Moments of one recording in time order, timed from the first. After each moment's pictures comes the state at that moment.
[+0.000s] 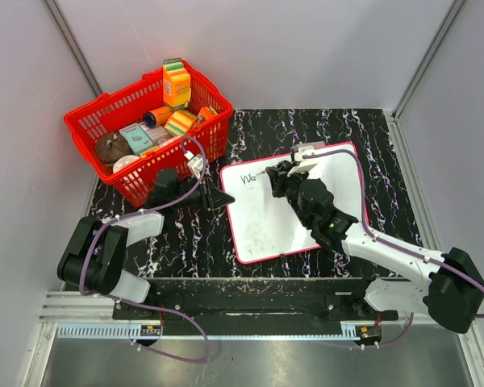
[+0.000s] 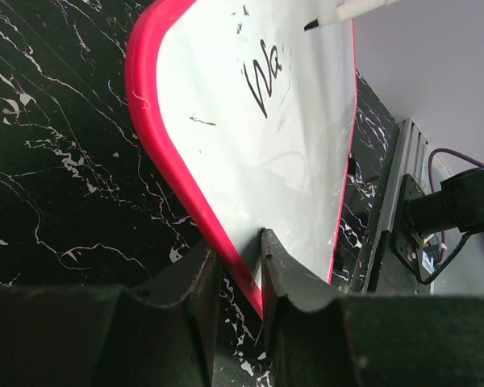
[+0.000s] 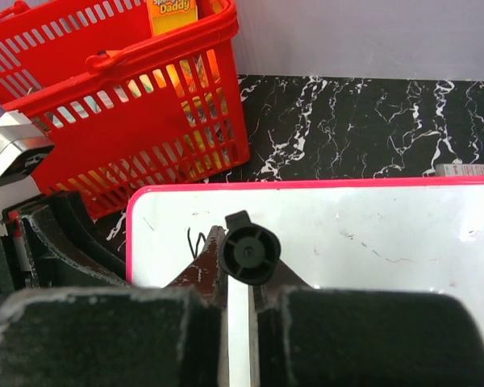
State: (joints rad) left arm -0.31 1.46 0.56 0.62 0.83 -0.43; right arm 0.84 1.18 0.74 0.41 0.44 0.27
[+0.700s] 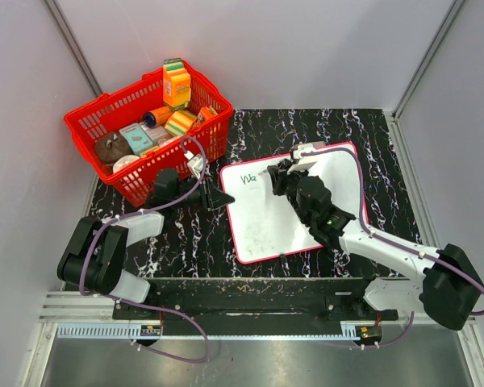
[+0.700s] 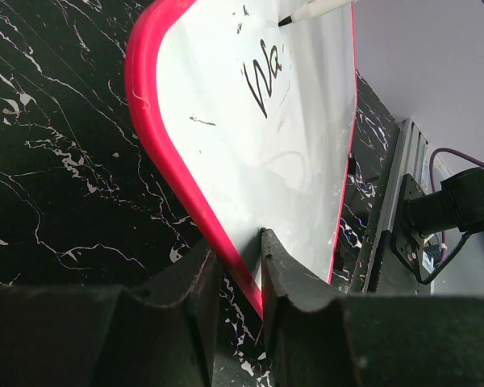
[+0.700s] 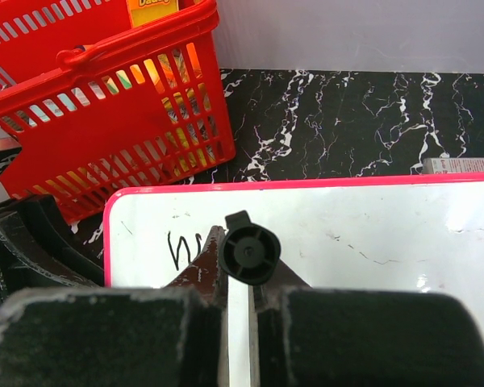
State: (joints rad) left arm -0.31 1.46 0.56 0.62 0.83 -0.43; right arm 0.82 1.21 0.75 0.41 0.45 0.27
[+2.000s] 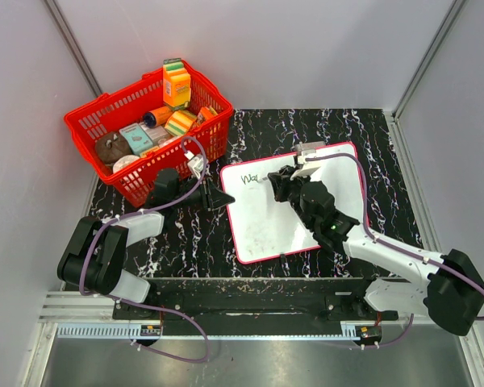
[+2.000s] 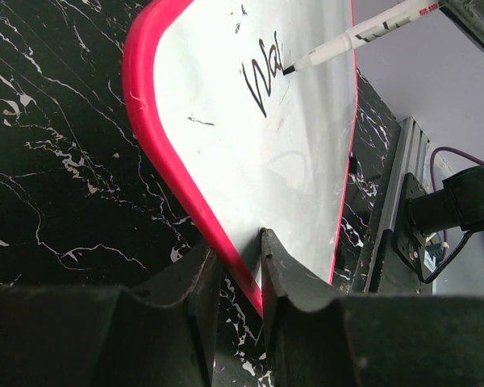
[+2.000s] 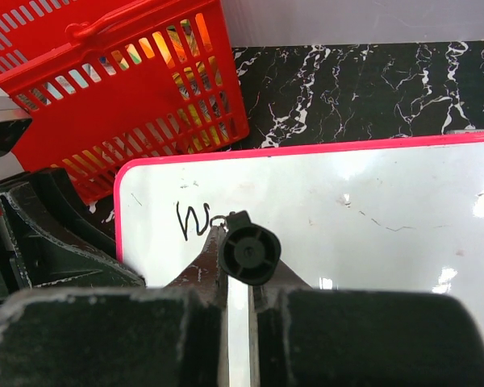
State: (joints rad) left arm -0.31 1.46 0.56 0.62 0.83 -0.43; right arm 0.81 1.17 0.69 0.40 0.40 0.33
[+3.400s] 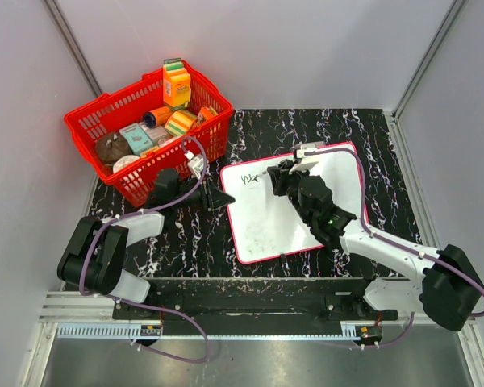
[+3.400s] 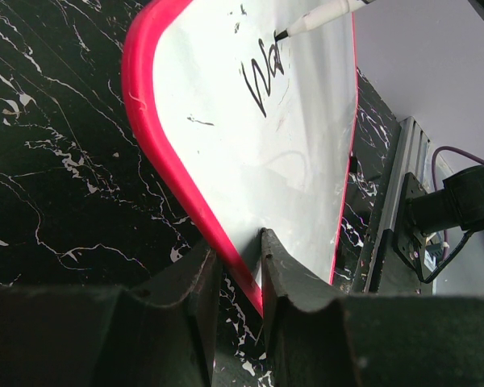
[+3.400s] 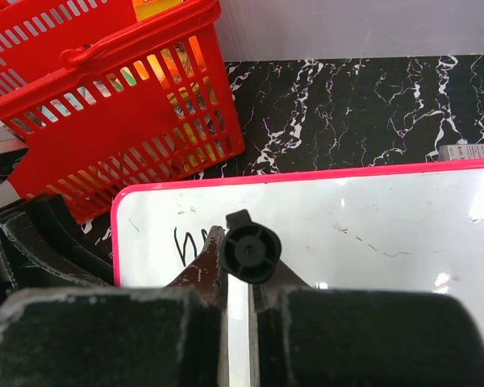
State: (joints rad) left arm -0.31 1.46 0.56 0.62 0.83 -0.43; right arm 0.80 1.21 0.74 0.41 0.41 0.33
